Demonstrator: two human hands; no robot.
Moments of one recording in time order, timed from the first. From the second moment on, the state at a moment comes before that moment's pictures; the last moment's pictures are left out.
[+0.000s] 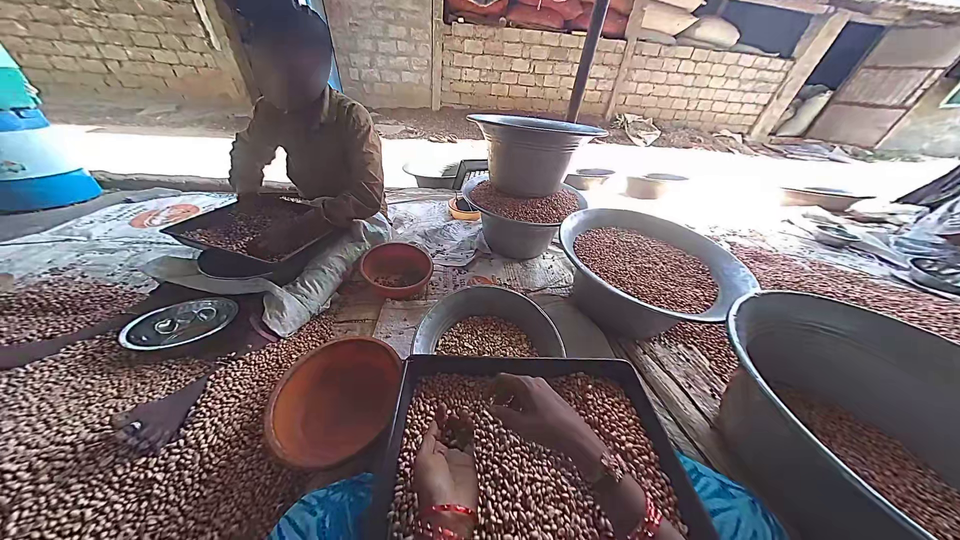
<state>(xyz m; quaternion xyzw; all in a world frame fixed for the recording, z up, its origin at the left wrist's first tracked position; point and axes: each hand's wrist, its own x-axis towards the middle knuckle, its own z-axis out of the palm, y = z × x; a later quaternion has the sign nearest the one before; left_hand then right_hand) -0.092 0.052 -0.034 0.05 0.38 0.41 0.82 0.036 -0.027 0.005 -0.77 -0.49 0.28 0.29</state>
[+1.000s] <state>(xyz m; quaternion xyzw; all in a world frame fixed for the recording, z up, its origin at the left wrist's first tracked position) -0.092 0.042 -0.032 0.12 0.36 0.37 0.85 0.040 -0.116 0.007 -0.92 -0.30 0.21 0.12</state>
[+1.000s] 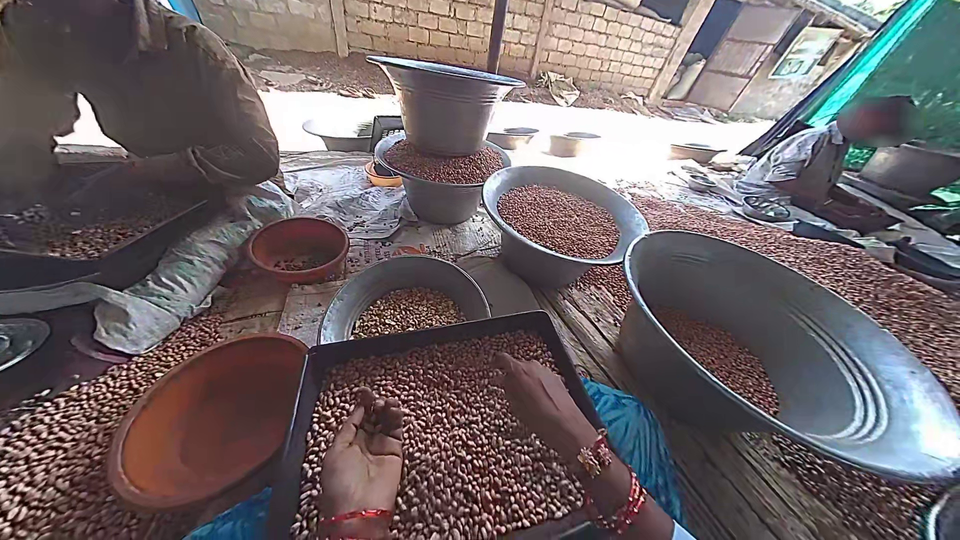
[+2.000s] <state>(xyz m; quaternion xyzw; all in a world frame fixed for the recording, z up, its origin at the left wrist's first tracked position) -0.088 0.004 -0.035 0.15 0.35 0.25 0.89 -0.009 -0.168 -0.066 -0.87 -0.38 0.24 0.20</state>
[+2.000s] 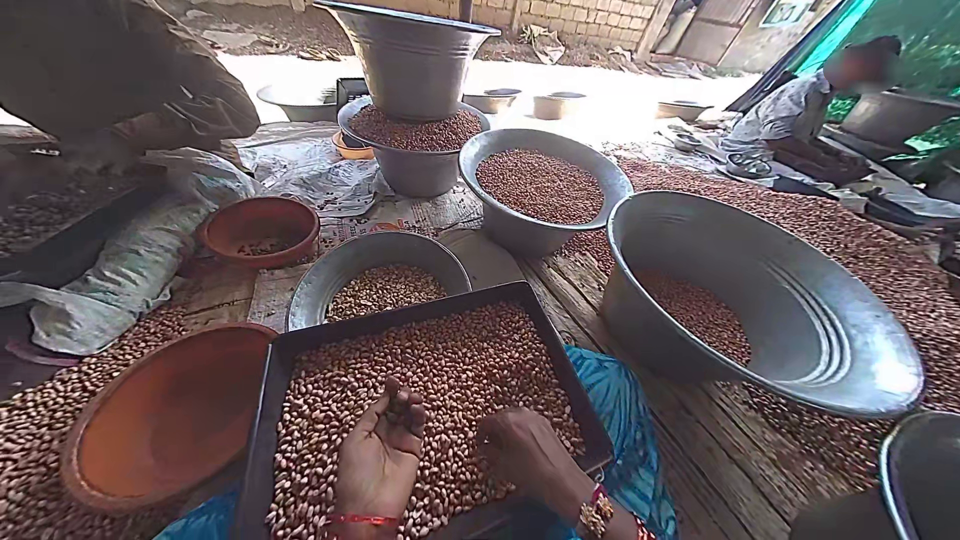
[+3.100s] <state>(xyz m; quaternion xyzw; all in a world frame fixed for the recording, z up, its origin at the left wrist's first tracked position) -0.087 0.016 -0.039 0.15 0.39 0.30 0.86 -0.039 -0.127 -0.073 -0.84 -0.48 0.21 0.16</state>
